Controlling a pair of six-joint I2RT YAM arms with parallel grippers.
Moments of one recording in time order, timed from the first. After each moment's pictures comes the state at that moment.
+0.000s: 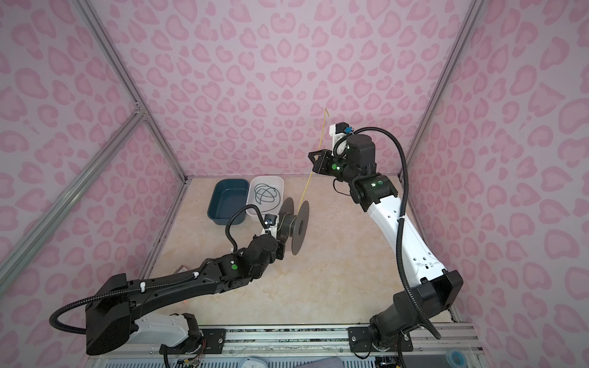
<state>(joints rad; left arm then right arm) -1.03 1.36 0.85 -0.03 -0.63 -0.37 0.35 1.54 1.75 -0.41 -0.37 0.58</state>
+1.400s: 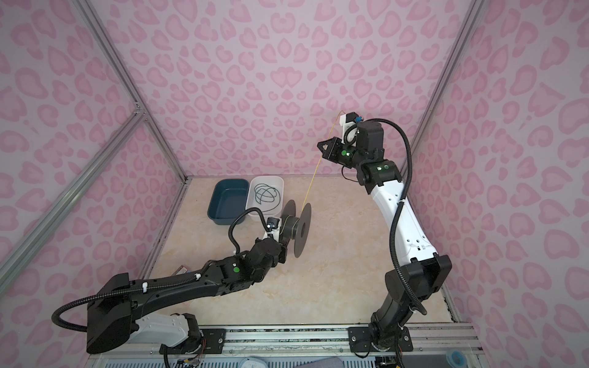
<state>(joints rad) -1.07 1.37 0.84 -0.04 -0.63 -0.40 0.22 1.70 1.96 -0.49 -0.48 0.61</state>
